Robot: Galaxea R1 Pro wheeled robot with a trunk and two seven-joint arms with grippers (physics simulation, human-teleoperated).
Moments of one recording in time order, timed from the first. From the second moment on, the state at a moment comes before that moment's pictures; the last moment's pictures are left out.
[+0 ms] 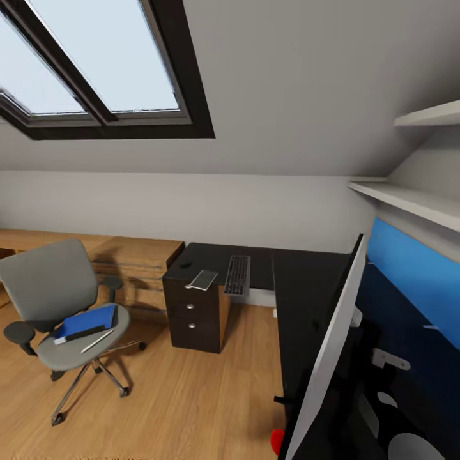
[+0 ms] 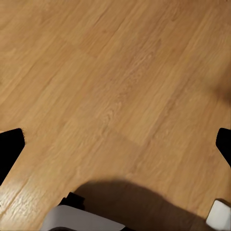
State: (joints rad) left arm -0.02 -0.02 -0.16 -0.57 0.48 -0.16 0.23; right arm -0.57 -0.12 -0.50 -0.41 0.10 -0.43 -0.09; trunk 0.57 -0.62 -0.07
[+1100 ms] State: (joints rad) left arm -0.02 -0.02 -0.16 -0.57 0.48 -0.16 0.23; right arm -0.57 -0.12 -0.50 -0.41 0.10 -0.43 -0.09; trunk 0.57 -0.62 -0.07
